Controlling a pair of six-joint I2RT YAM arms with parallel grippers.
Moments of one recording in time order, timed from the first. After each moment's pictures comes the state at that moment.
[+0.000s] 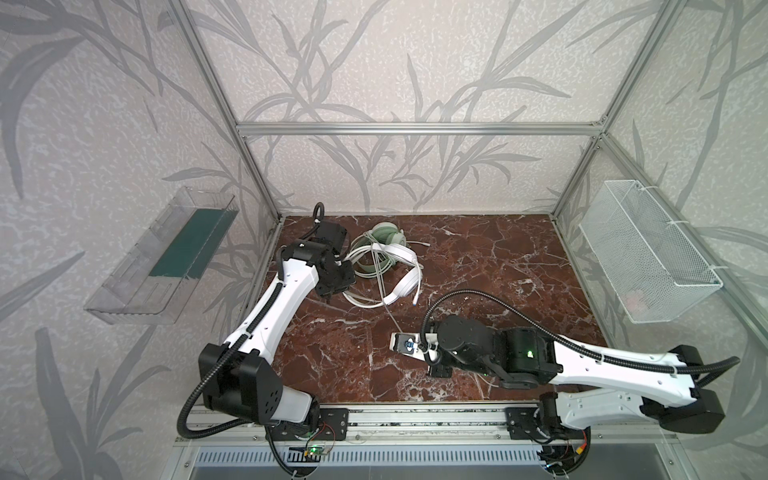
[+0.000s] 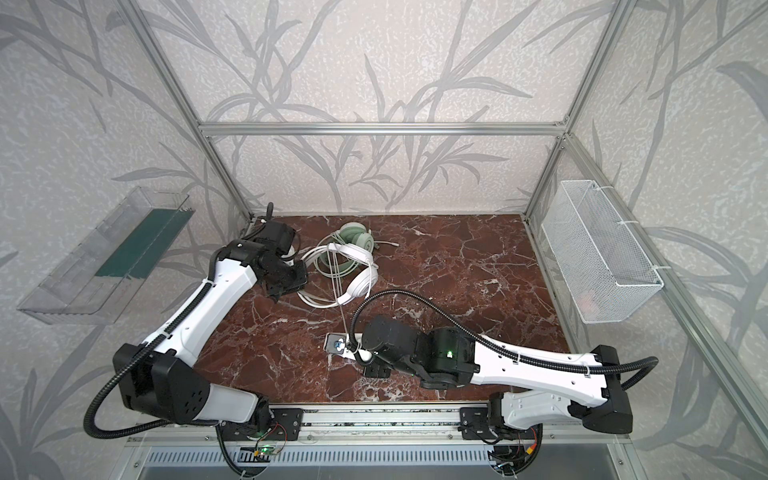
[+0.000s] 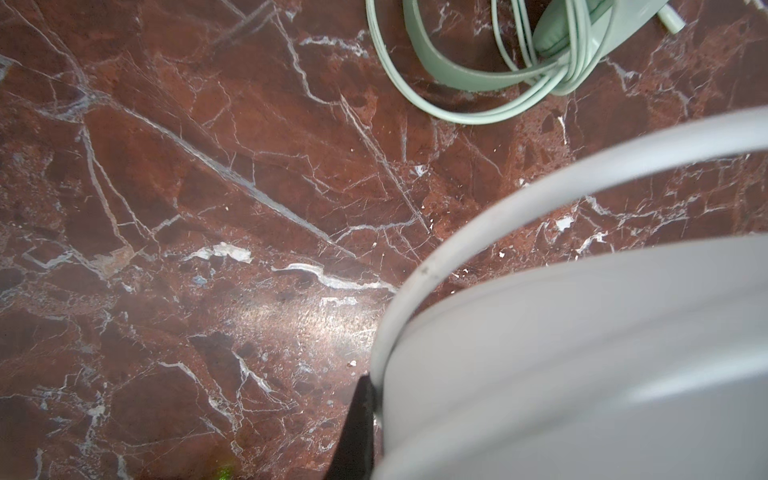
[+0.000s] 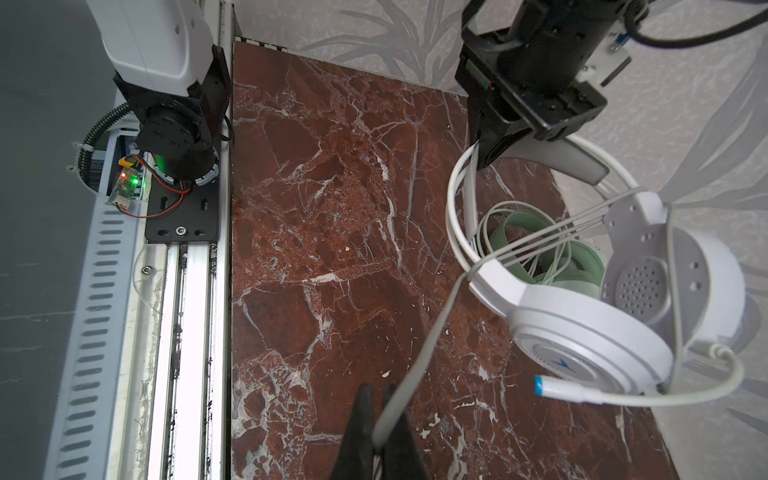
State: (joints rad) left arm -0.23 1.44 1.35 -1.15 0.03 -0.55; right arm 1.37 1.21 1.19 -0.62 0.22 -0.33
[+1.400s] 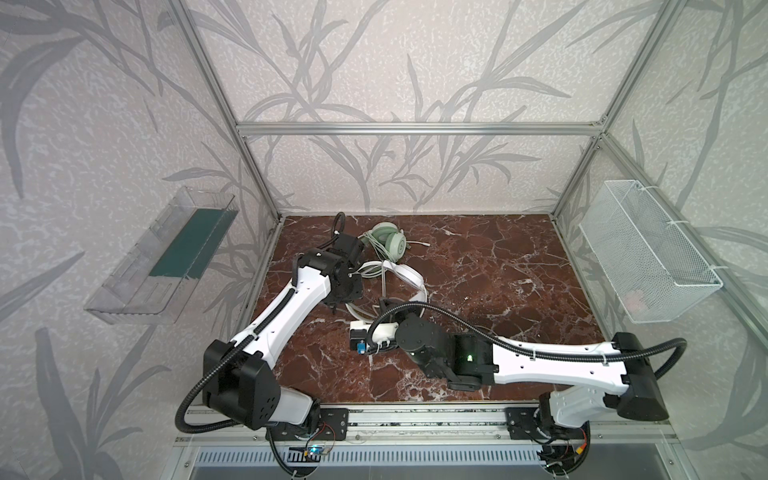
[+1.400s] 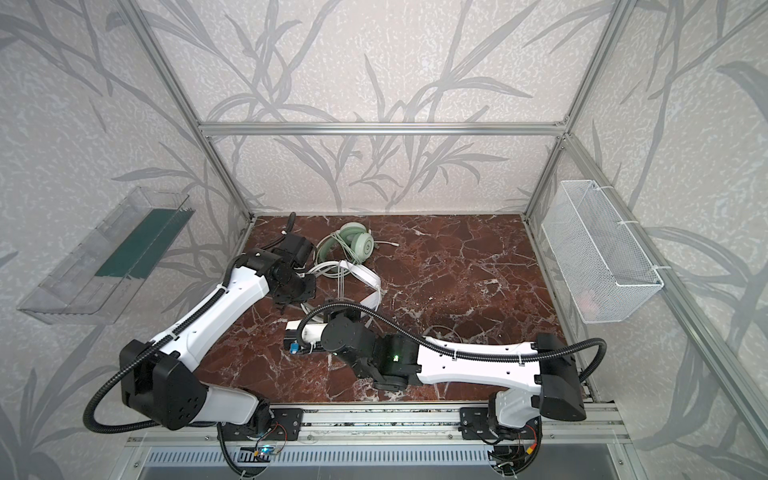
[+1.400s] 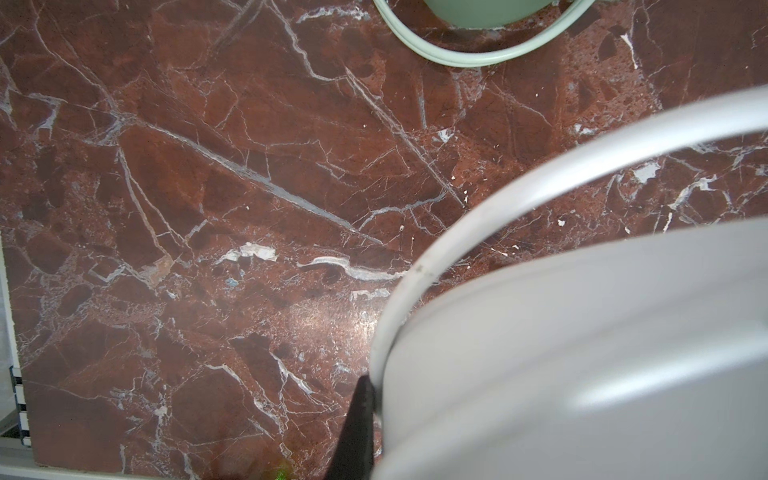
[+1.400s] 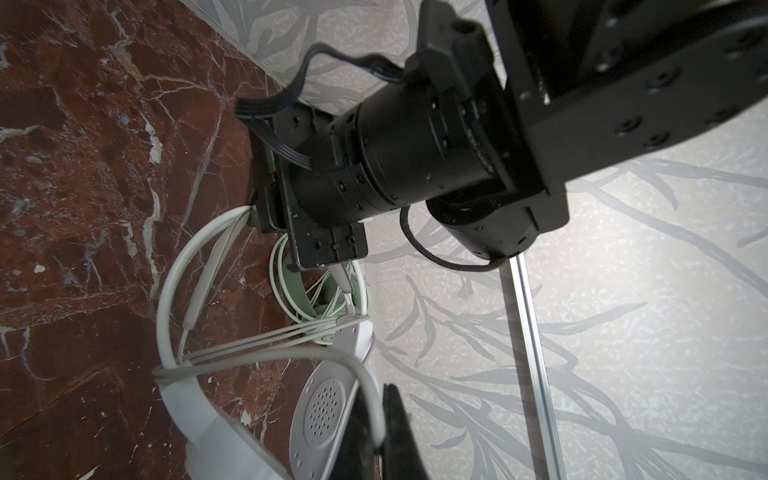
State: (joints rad) left arm -0.35 1.43 1.27 -1.14 -0.12 -0.49; right arm 1.38 1.50 1.23 -0.06 0.76 -0.96
